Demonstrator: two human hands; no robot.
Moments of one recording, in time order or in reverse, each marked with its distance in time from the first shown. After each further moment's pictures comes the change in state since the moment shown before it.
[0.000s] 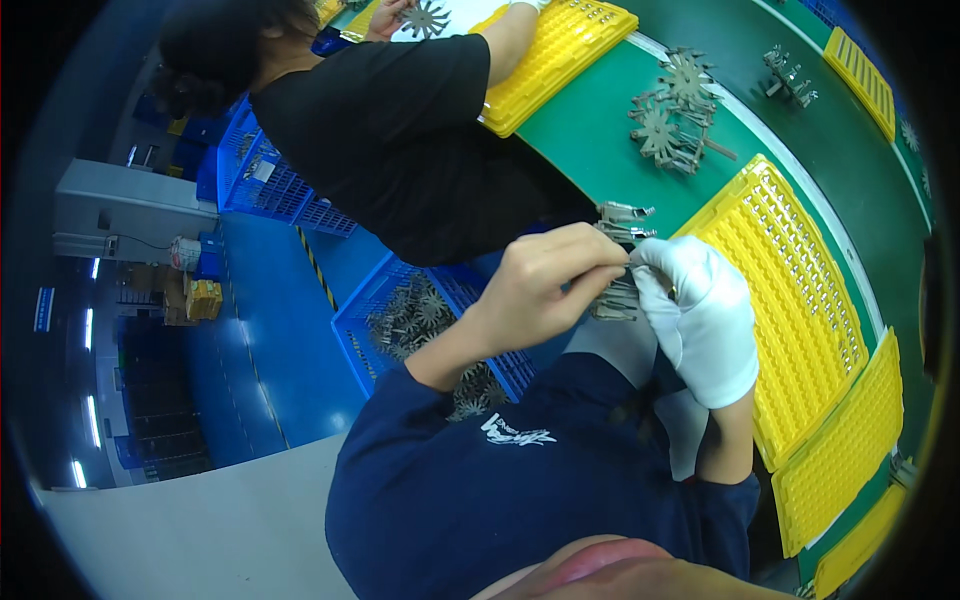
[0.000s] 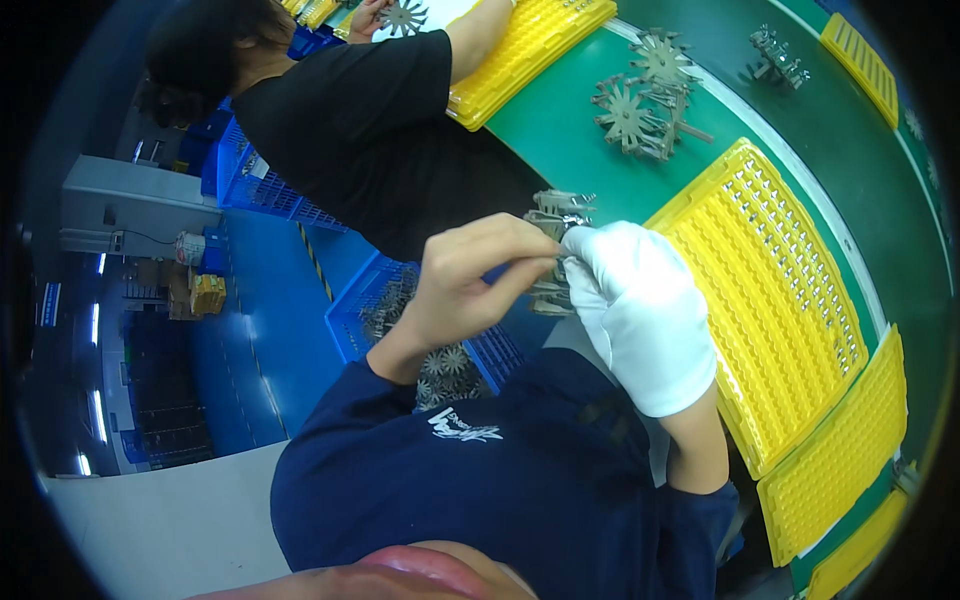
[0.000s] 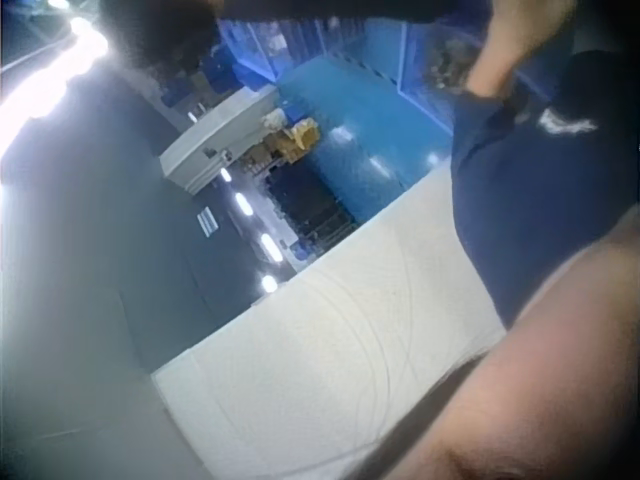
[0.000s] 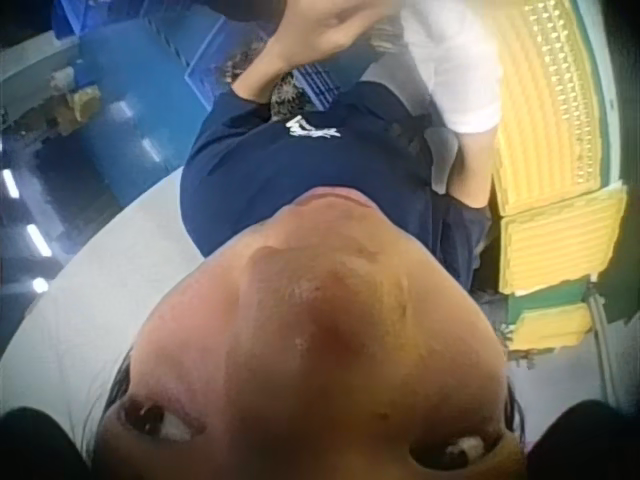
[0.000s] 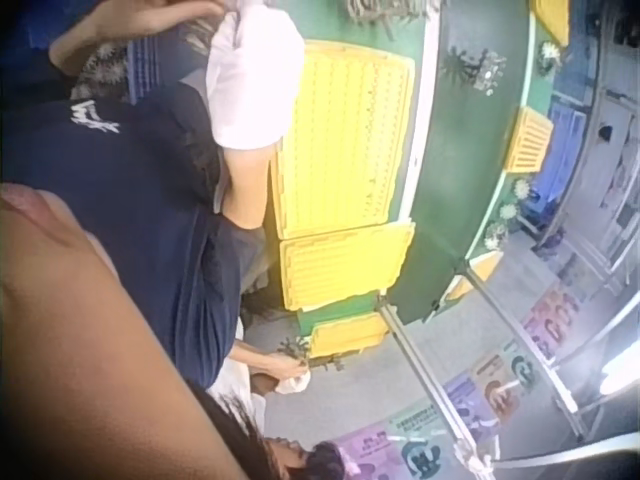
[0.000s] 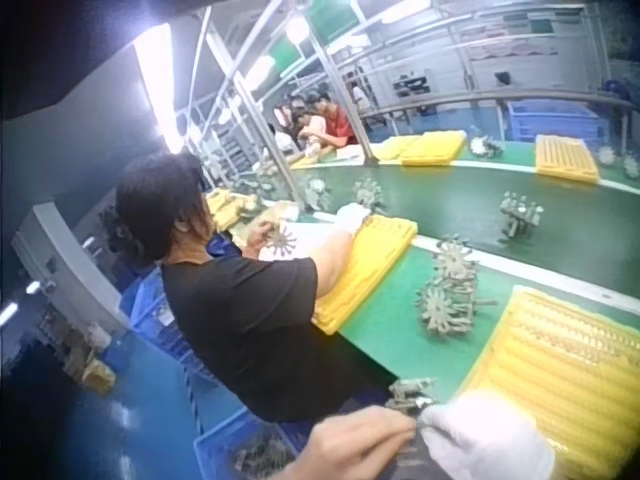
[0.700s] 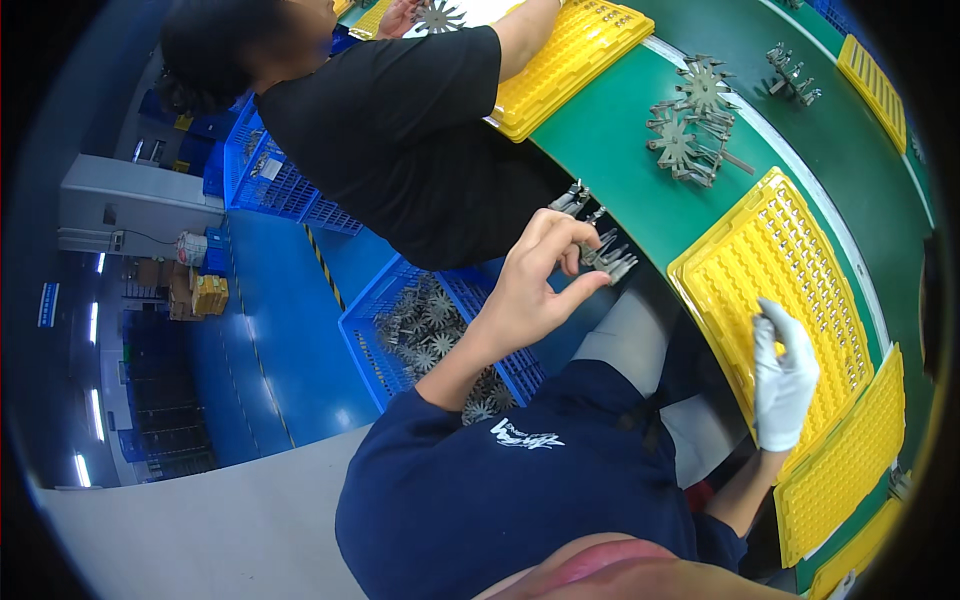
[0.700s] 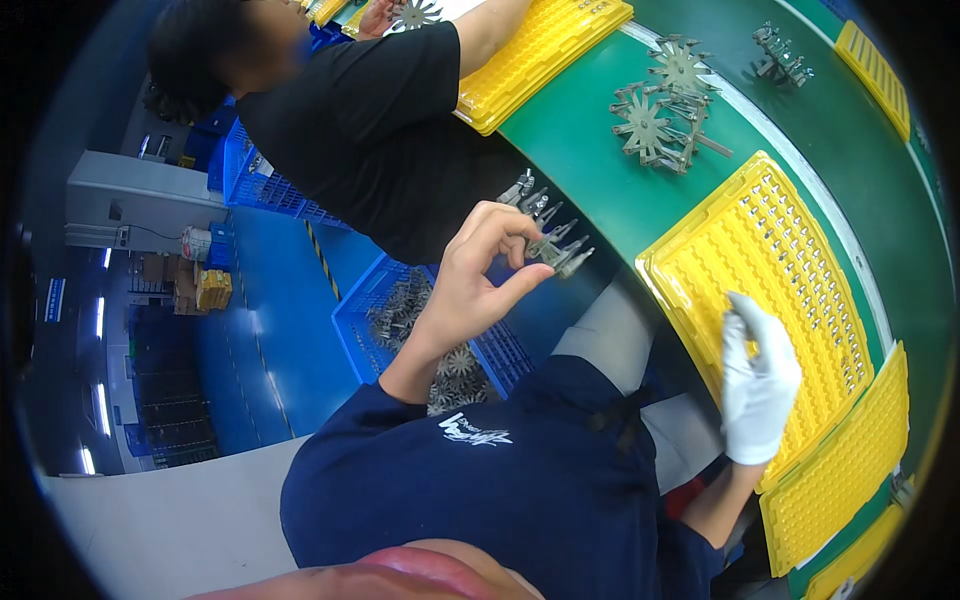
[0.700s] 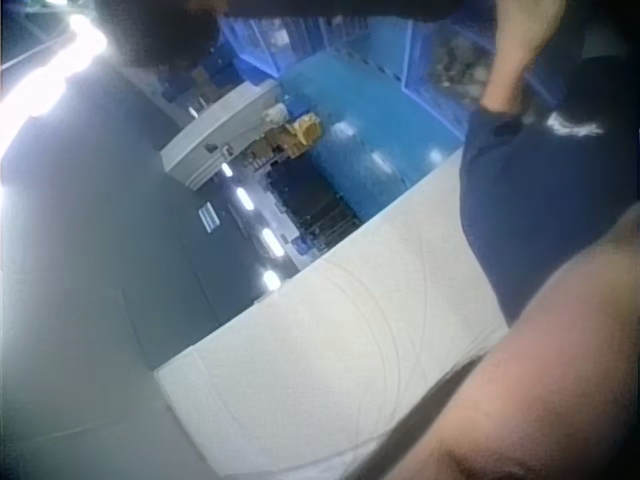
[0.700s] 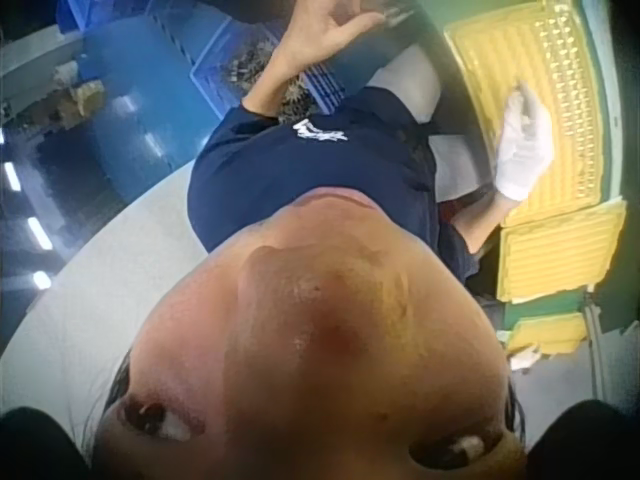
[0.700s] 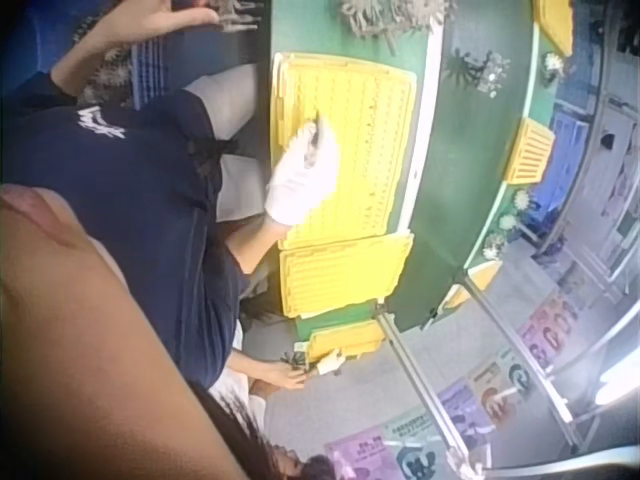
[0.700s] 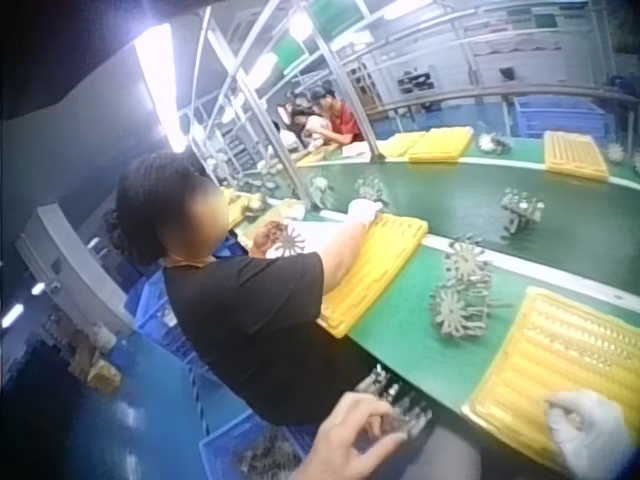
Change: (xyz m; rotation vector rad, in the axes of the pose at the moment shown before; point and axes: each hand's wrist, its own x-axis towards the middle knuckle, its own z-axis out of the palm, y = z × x) left_hand -0.025 -0.027 -0.004 -0.001 0.047 -0.275; right_hand -0.075 0.055 -0.036 -0.037 0.146 0.516
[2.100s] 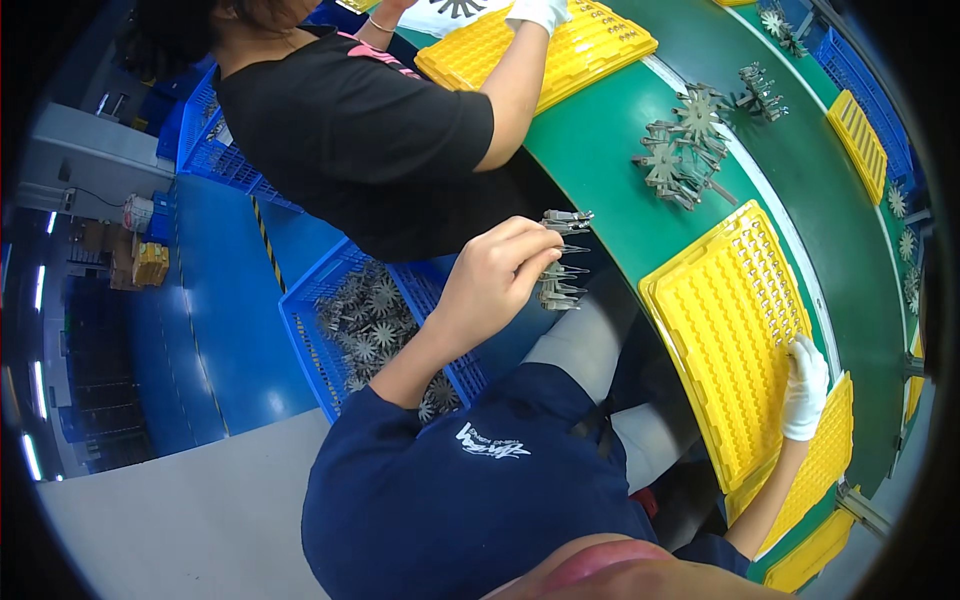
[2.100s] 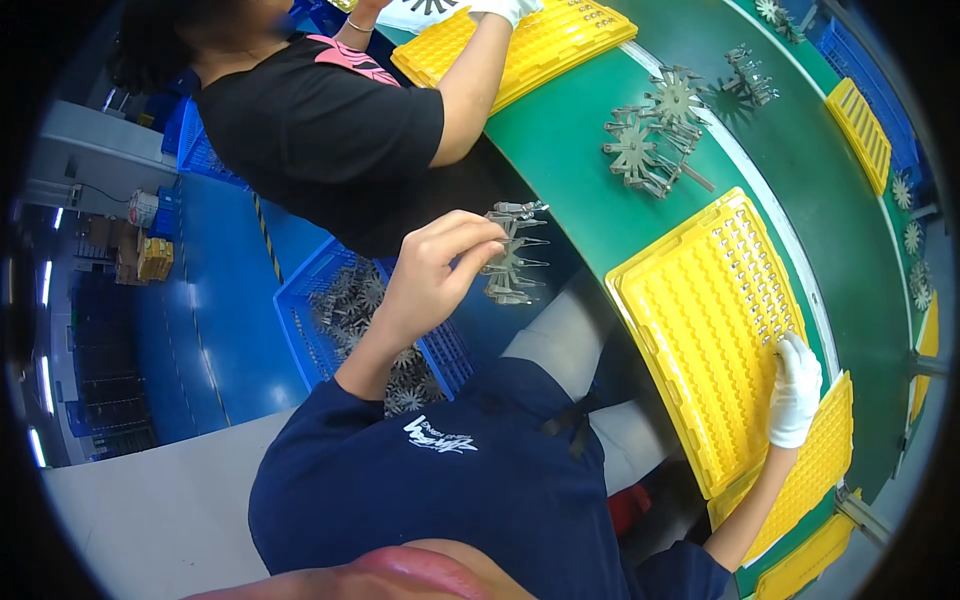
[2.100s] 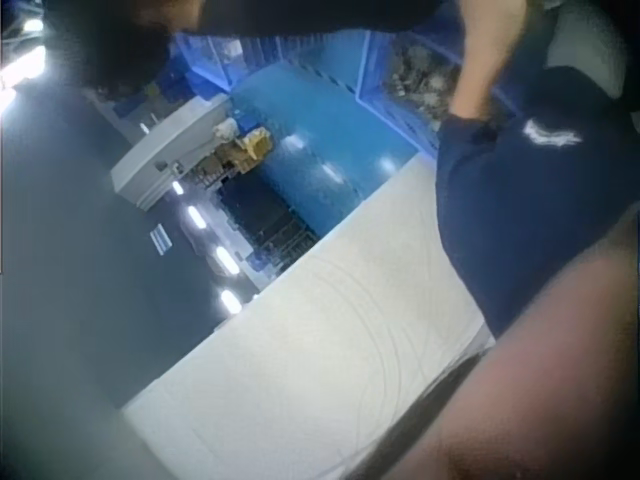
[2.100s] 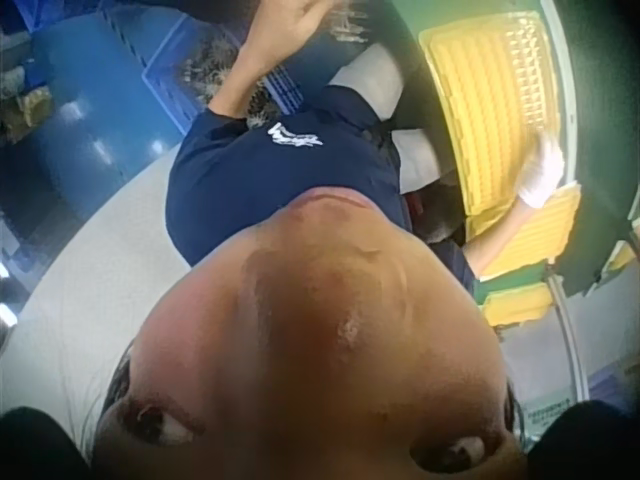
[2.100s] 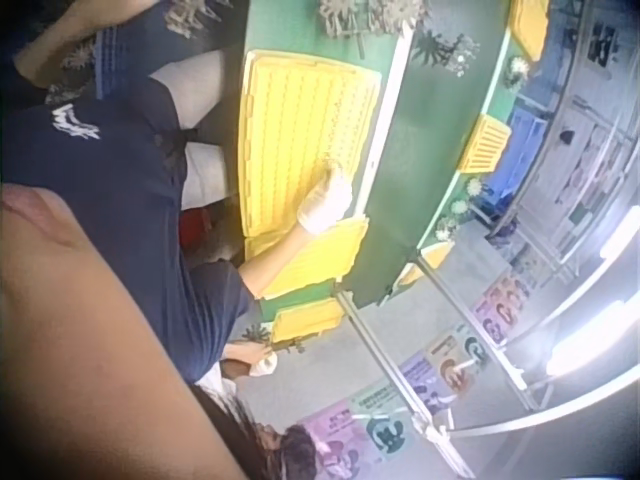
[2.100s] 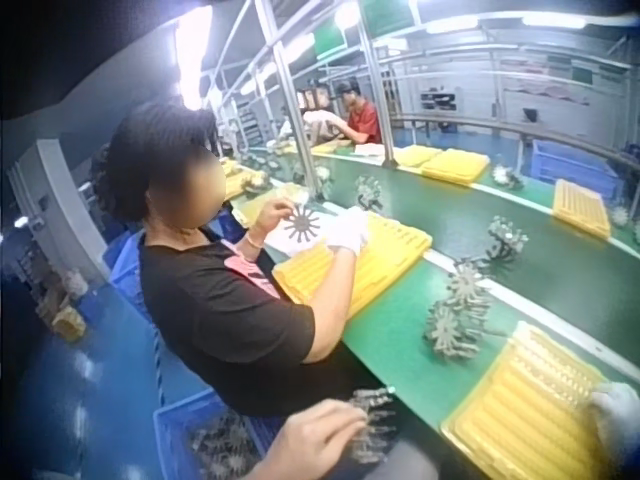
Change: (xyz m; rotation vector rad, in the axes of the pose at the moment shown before) left_hand -0.002 -0.020 -0.010 0.114 0.090 -0.038; right_hand 0.041 0.138 -0.095 -0.630 -0.010 -0.547
